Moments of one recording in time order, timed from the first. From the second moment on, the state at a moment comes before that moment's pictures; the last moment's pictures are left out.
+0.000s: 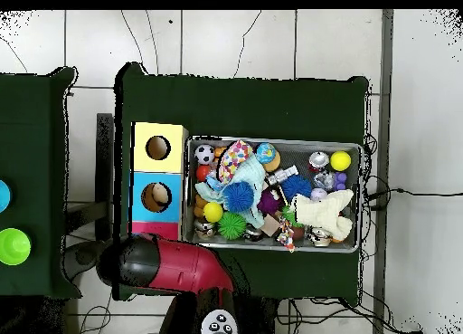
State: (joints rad) arm 0.08 -0.83 -0.02 2.08 0.30 0.48 1.67
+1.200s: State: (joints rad) arm -0.01 -0.77 0.03 2.07 0.29 0.40 1.67
